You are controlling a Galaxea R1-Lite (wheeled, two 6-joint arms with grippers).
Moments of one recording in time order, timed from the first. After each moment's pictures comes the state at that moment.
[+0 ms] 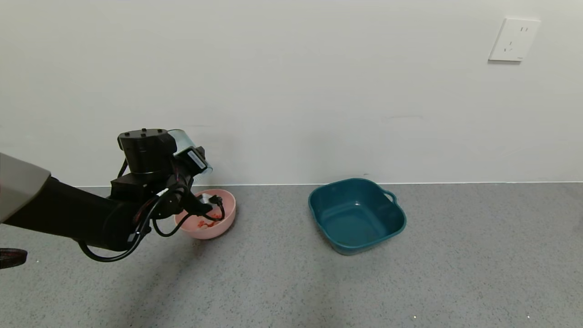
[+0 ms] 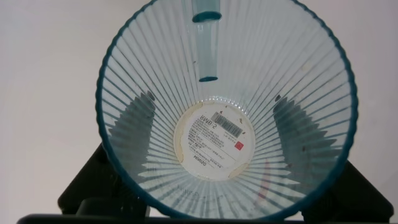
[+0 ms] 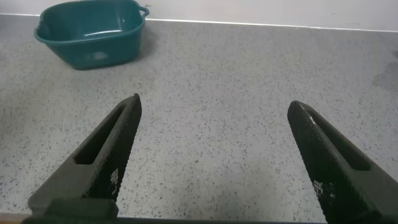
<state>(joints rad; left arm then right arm) -0.20 1.95 -0.98 -0.86 0.50 2.63 0.00 0.00 0.00 -0.01 0.01 0.00</state>
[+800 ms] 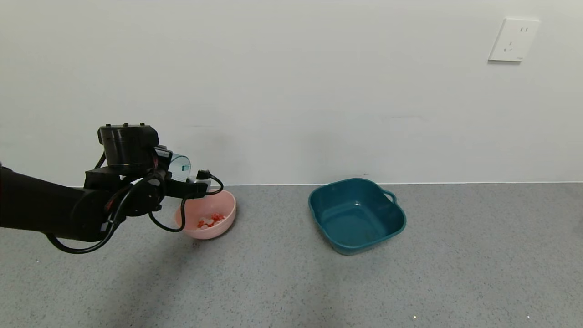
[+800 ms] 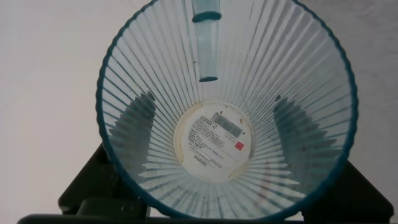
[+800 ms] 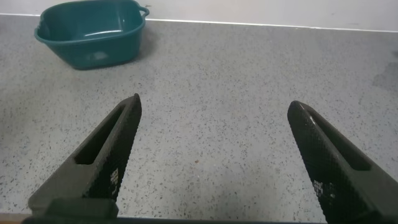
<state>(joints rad) -0.13 1.87 -1.00 -0.57 0.59 1.82 0.00 0.00 0.00 -0.01 0.01 0.00</state>
